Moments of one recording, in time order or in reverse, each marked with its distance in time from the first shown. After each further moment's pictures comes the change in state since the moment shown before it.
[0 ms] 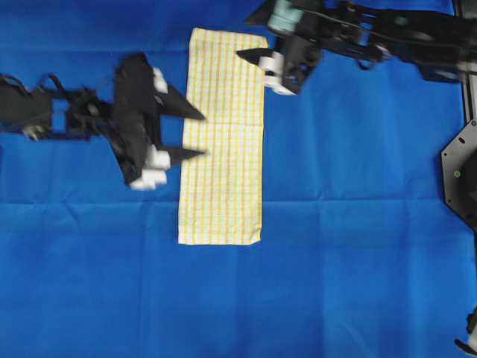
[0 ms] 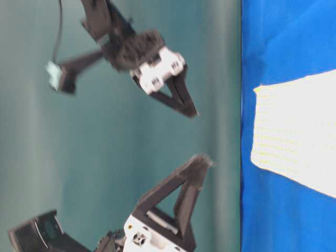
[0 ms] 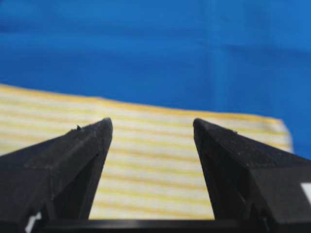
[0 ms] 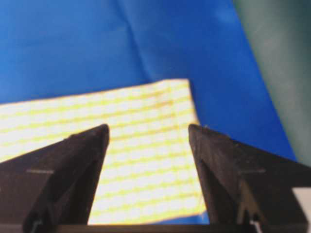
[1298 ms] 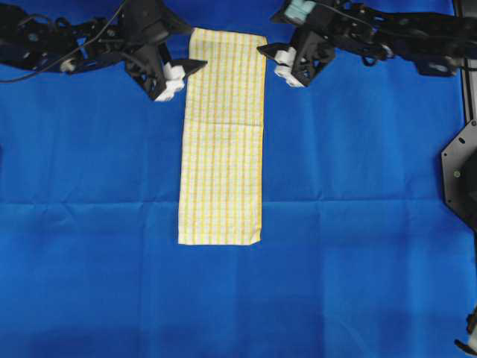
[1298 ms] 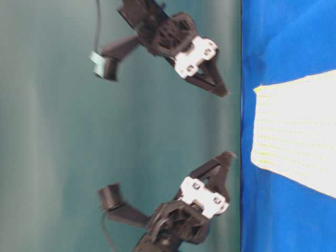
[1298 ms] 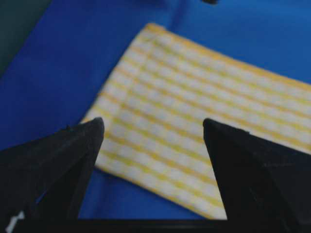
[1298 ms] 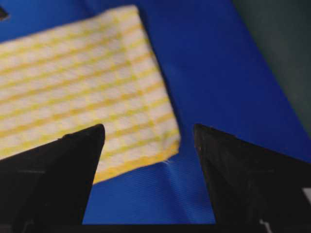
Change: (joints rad) left arm 0.351 0.278 -0.071 0.006 -0.149 0.101; right arm -0.129 0.155 0.031 0.023 -0.069 0.041
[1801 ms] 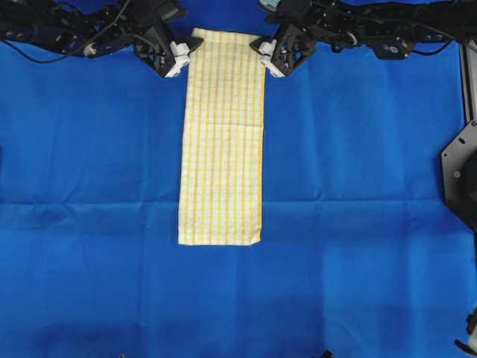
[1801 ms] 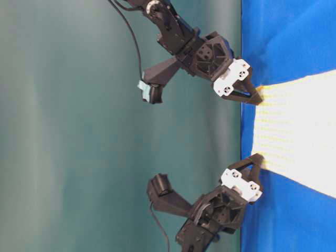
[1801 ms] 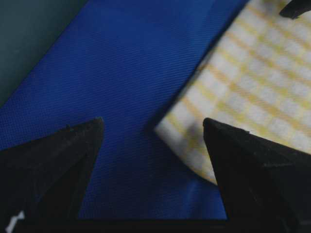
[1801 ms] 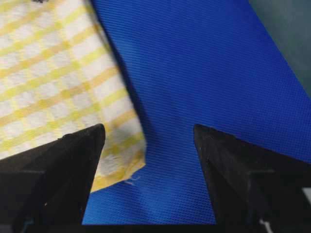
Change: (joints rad) left arm 0.121 0.227 -0.069 0.000 -0.117 0.000; right arm -0.055 0.204 -0.110 0.057 0.012 0.000
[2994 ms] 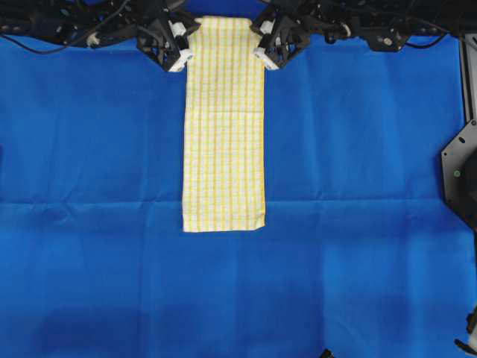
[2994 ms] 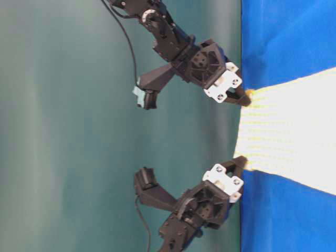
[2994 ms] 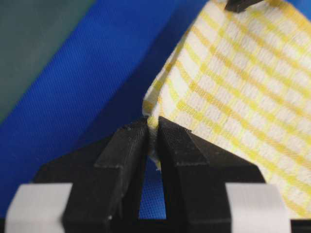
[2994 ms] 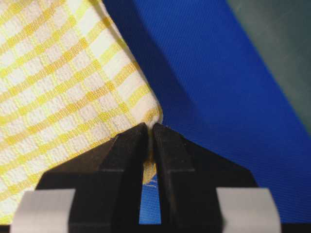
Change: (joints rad) left arm -0.009 -0.075 -0.037 -0.002 0.144 -0.028; right arm -0.006 -0.011 -0.044 0.005 0.031 -0.018
